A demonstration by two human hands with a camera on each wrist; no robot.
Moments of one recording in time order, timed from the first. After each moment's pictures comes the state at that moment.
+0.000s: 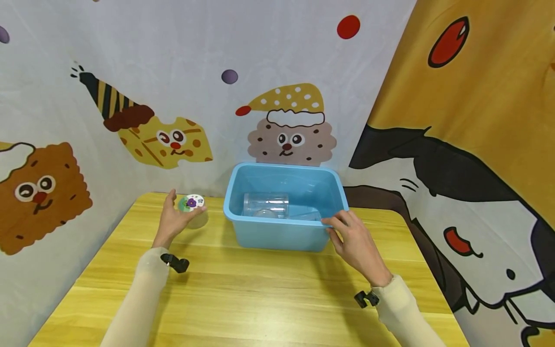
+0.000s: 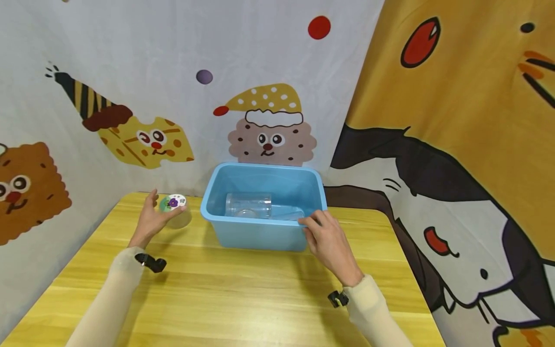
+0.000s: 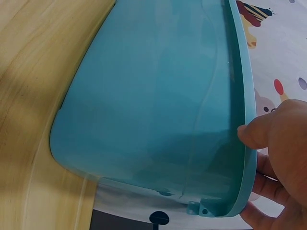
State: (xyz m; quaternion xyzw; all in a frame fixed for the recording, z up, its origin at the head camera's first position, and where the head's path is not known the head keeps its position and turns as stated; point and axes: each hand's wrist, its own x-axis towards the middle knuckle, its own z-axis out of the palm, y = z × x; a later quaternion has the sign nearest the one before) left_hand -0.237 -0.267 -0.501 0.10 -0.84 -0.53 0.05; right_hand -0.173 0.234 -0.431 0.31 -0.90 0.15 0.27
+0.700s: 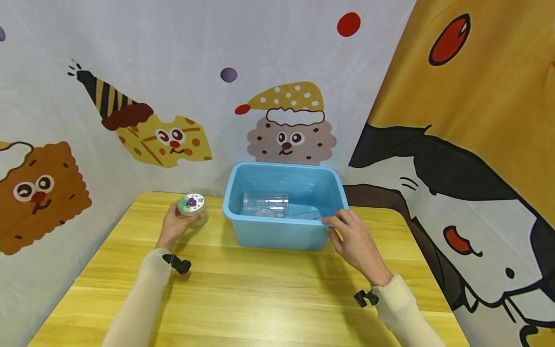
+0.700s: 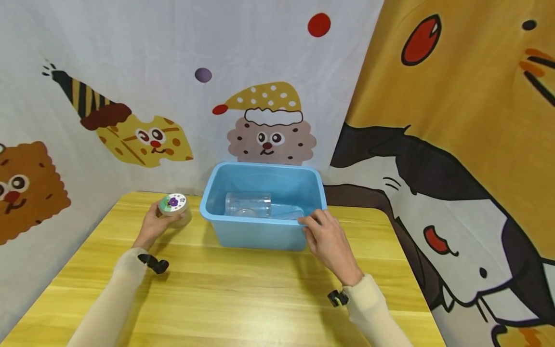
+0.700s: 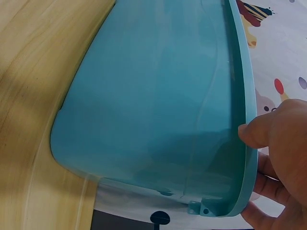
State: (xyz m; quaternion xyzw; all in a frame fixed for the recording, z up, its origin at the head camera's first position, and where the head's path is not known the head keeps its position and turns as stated) left_hand -0.244 -0.272 -0.533 0.13 -0.83 -0.54 0.01; right_hand -0.173 0.234 -0.428 0.31 -0.90 0.15 0.26
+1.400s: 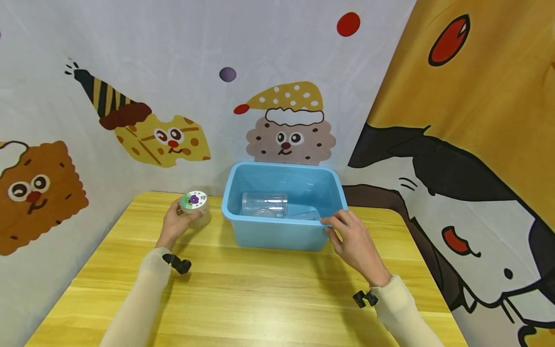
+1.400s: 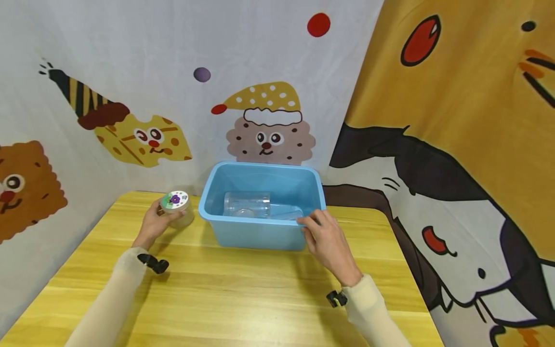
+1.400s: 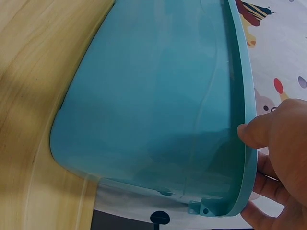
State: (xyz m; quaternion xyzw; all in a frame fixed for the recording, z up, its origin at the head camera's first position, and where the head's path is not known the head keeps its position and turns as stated) left_hand -0.246 -0.265 -0.525 0.12 -0.82 -0.55 0.00; right_hand -0.173 0.233 -0.429 0.31 -0.90 0.15 0.27
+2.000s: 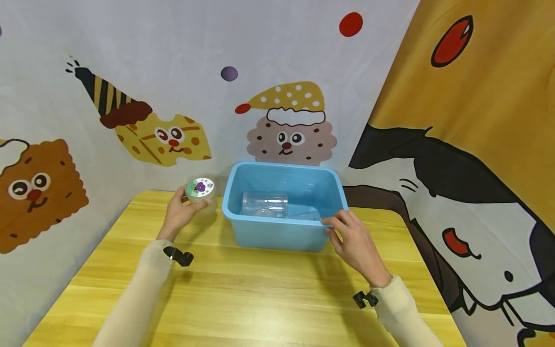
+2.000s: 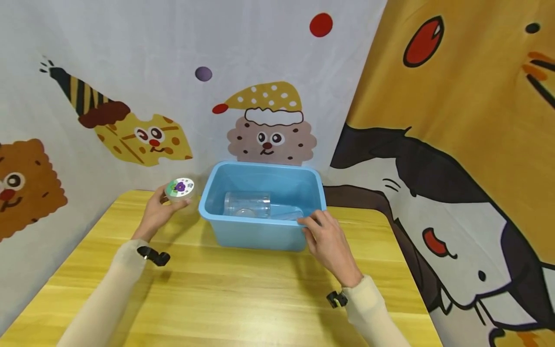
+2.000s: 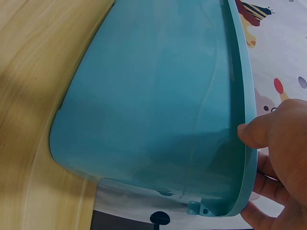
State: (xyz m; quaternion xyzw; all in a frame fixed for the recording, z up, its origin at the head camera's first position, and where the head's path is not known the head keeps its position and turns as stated) left_hand -0.253 -0.248 -0.489 0.07 -0.84 -0.54 0.05; right_hand -0.173 0.234 -0.427 0.31 -0.90 0.16 0.26
